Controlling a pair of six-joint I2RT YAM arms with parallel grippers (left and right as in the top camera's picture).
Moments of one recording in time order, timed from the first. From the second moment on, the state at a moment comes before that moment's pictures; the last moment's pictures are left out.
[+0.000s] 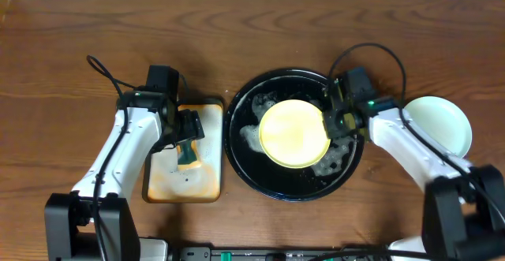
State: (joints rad) left arm -0.08 1.55 1.02 -0.92 0.03 -0.38; right arm 0.29 1.63 1.00 -0.58 -0.01 0.07
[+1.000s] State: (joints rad) left arm -0.08 1.55 1.02 -0.92 0.03 -0.38; right arm 0.23 1.82 1.04 -0.60 -0.23 0.01
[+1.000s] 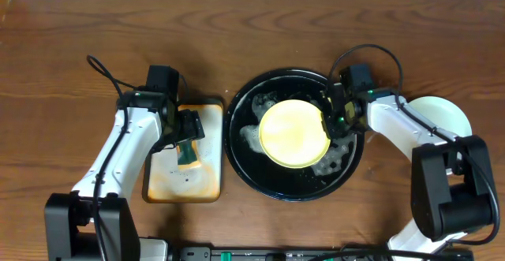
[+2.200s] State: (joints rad) left arm -0.08 1.55 1.02 -0.92 0.03 -0.38; right arm 0.25 1.69 1.04 -0.64 -0.09 -0.02
